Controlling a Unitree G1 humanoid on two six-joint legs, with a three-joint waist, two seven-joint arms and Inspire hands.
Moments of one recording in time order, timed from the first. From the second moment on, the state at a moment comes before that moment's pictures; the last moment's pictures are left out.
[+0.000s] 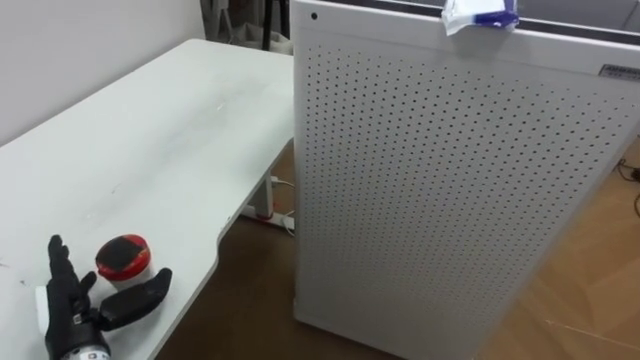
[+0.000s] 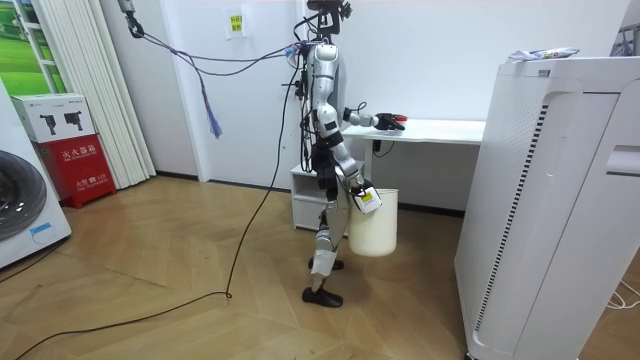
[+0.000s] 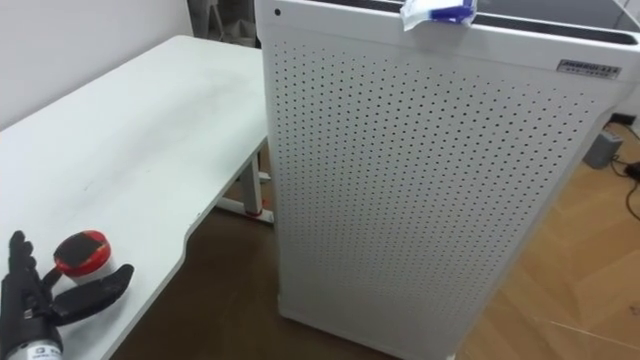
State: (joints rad) left arm -0.07 0.30 0.00 0.56 -0.27 -0.31 0.50; right arm 0.11 -0.26 0.29 0.98 0.24 -0.08 0.19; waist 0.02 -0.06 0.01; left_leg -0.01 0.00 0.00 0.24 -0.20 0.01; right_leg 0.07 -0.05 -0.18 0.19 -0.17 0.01
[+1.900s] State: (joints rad) left arm -0.19 0.21 -0.29 0.35 -0.65 -0.24 0.13; right arm -0.06 -0.26 0.33 0.99 0.22 -0.07 0.20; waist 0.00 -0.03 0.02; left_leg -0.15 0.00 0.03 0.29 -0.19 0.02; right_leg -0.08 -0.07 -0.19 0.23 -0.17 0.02
